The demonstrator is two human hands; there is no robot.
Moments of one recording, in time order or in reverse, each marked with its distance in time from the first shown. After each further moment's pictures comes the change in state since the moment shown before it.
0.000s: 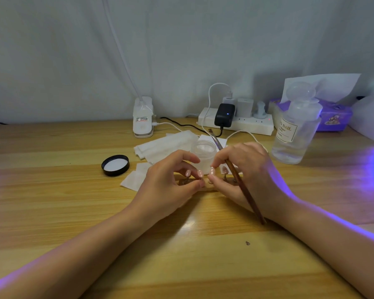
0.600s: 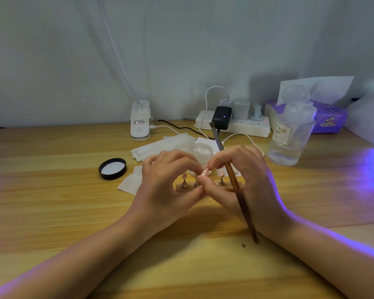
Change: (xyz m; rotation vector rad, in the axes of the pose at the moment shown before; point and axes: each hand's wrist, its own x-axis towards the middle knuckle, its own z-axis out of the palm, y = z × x) left_hand -0.006 0.005 0.003 0.241 0.135 0.312; right_hand 0.000 -0.021 -0.003 0.201 0.158 0.057
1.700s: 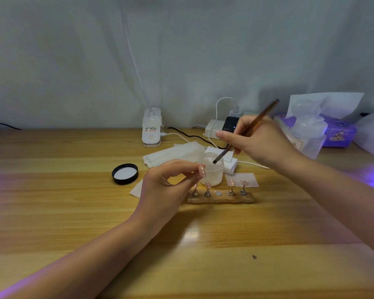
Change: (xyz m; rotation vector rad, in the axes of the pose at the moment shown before) left_hand 0.005 -0.007 -0.007 -0.449 0.175 -0.247; right_hand 0.077 0.033 -0.010 0.167 -0.265 0.516
